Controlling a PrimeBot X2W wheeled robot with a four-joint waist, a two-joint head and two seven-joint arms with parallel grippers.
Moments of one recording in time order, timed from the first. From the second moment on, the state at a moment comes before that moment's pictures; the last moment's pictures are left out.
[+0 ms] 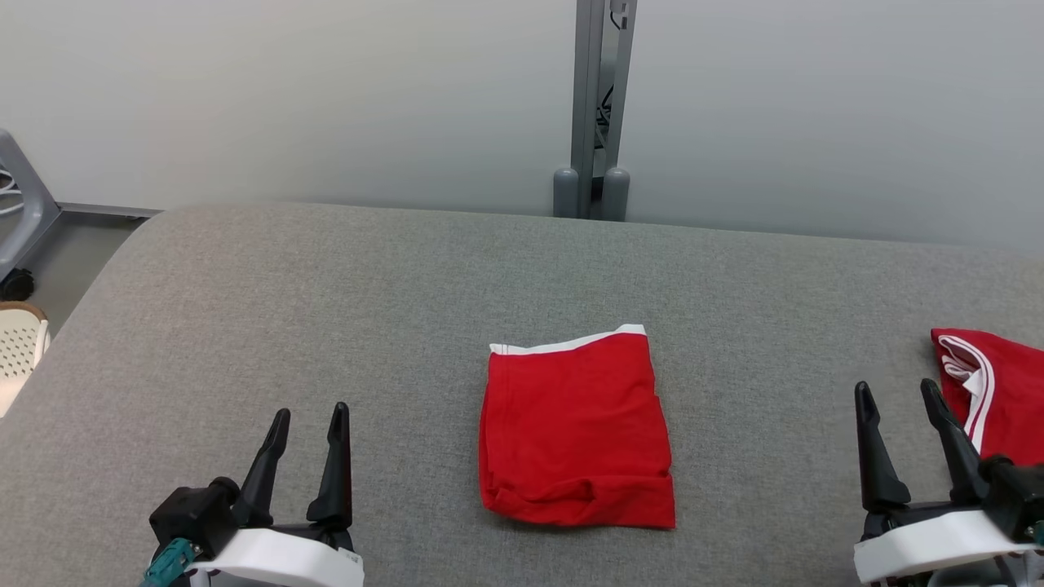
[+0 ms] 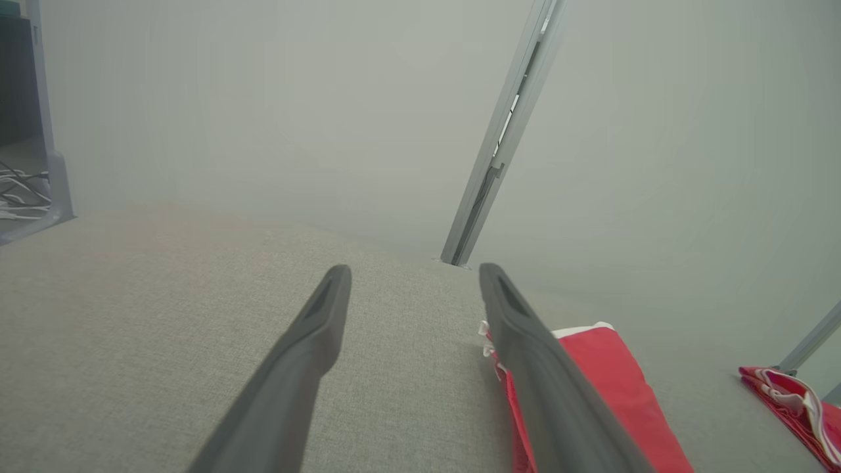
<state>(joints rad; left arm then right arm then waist) -0.03 0.05 -0.10 0.28 -0.42 -0.07 -0.26 -0.02 -0.08 -0.04 0.19 0.18 0.13 -0.26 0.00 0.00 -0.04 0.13</state>
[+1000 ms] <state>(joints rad) -0.07 0.05 -0.19 0.28 -0.38 -0.07 -0.26 -0.31 -0.36 0.58 0.43 0.99 0.13 -0.04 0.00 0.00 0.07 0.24</state>
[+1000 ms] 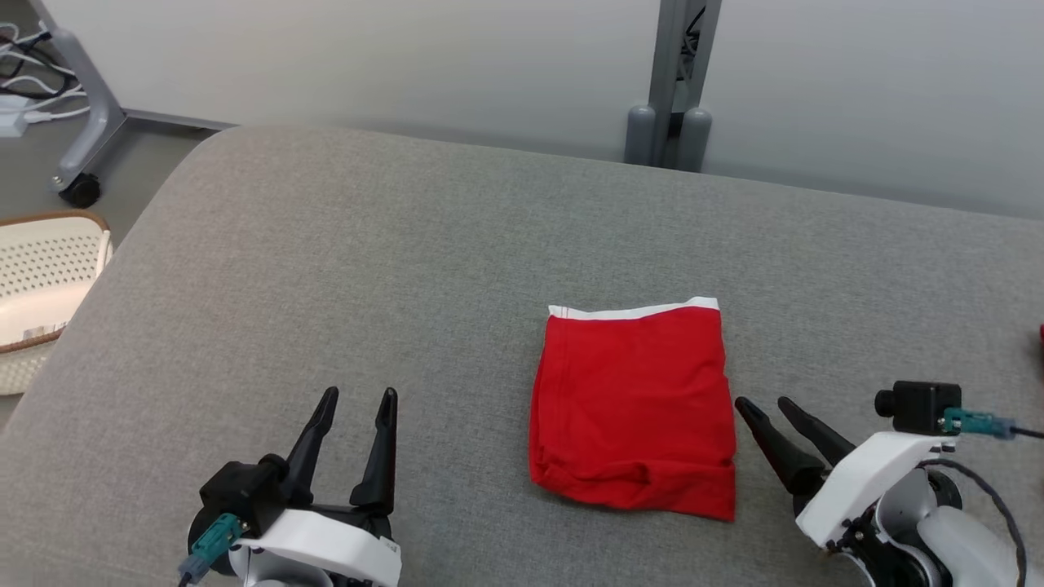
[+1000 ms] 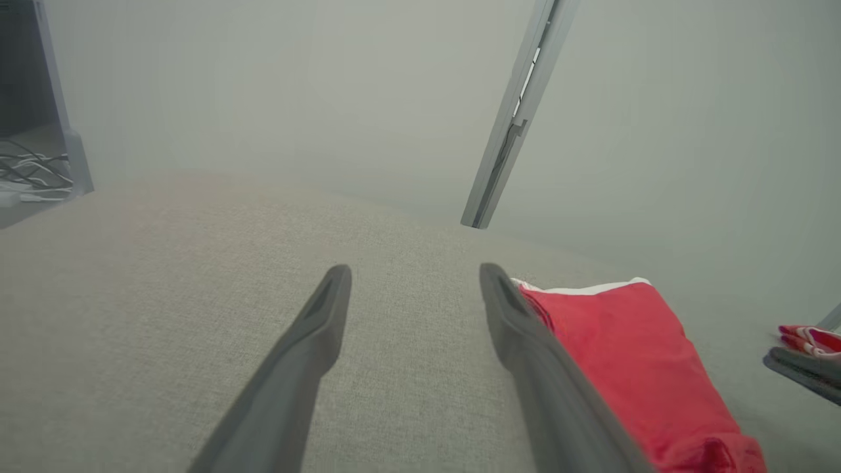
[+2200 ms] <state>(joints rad) -0.15 0.05 -0.31 0.26 -0.39 -0.04 -0.26 -0.62 -0.46 0.91 0.60 1.25 0.13 0.08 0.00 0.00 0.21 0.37</state>
